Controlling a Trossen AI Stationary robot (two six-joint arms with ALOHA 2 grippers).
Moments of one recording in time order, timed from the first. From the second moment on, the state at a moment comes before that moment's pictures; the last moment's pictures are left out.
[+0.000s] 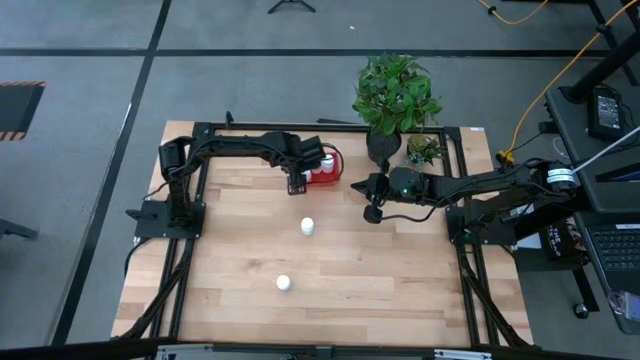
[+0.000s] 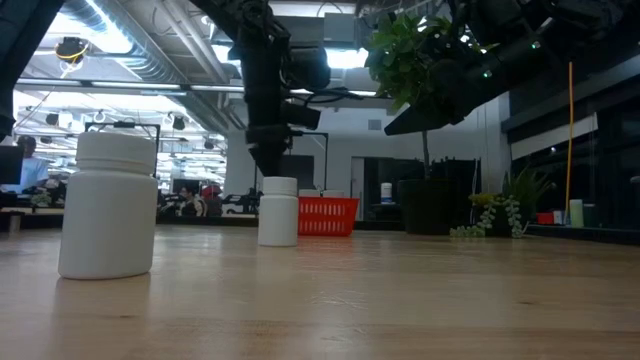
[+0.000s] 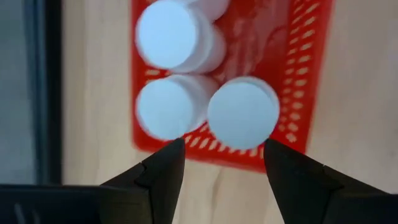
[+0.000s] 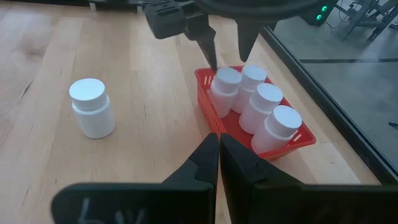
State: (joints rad) left arm 0.33 1.86 1.41 -0.86 -0.23 0.20; right arm -0.09 1.28 0.56 0.29 0.21 -0.08
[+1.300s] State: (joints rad) left arm -0.03 1.19 0.97 -0.66 -0.08 0.04; right arm -0.09 1.28 0.56 0.28 0.13 -0.14
